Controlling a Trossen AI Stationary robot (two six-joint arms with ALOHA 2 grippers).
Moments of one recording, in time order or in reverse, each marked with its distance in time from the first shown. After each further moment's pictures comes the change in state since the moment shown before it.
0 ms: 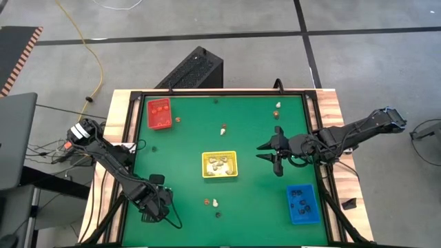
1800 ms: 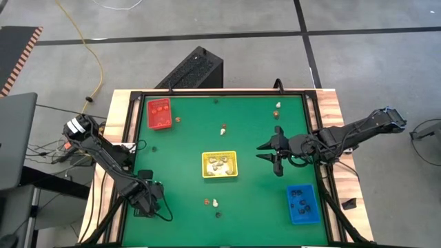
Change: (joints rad) left arm -0.058 -0.096 -0.135 -0.055 0.059 -0.178; right arm 0.000 0.000 0.000 0.000 -0.001 0.000
